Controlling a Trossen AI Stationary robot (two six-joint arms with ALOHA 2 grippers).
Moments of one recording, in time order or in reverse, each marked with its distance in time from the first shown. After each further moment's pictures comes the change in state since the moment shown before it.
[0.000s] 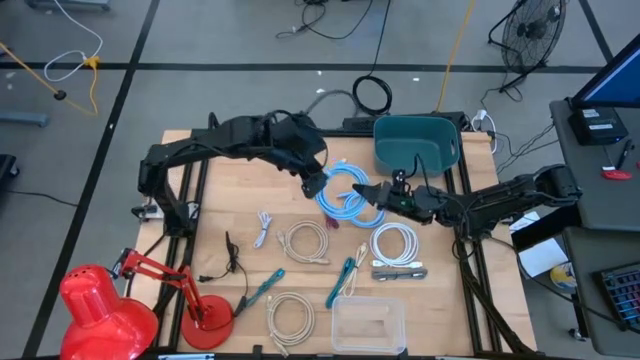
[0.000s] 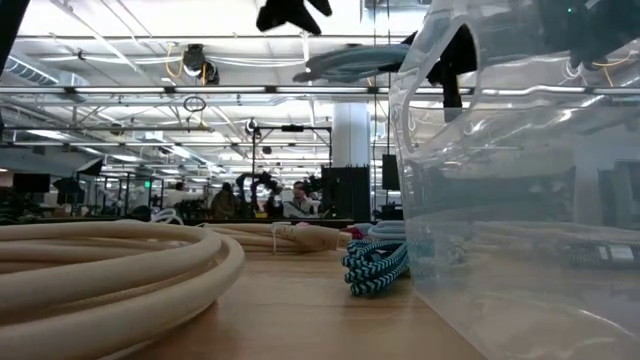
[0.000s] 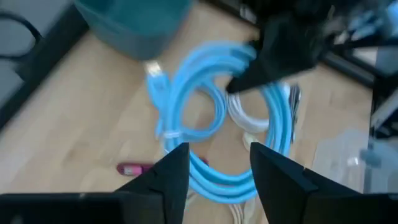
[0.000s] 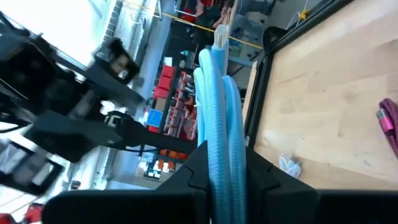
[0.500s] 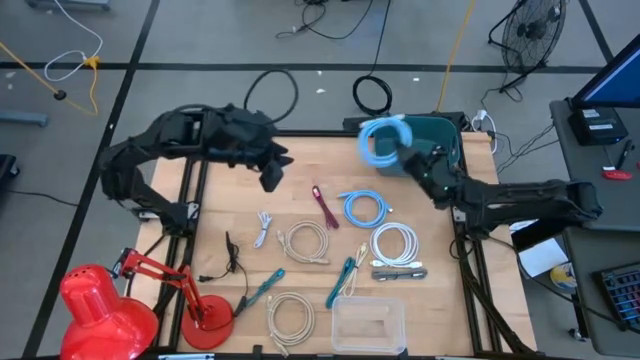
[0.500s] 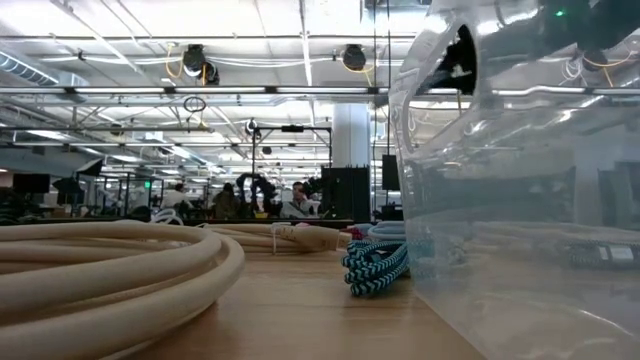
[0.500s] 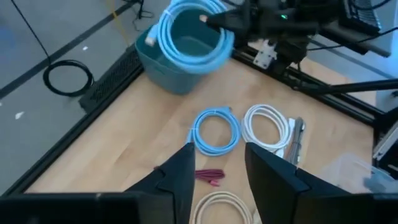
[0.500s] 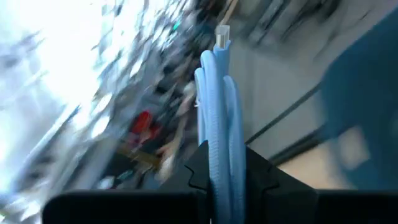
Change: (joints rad) left arm -0.111 -0.234 0.002 -0.097 -0.249 -0.072; right arm -0.233 -0.306 0.001 -0.377 0.409 -0.113
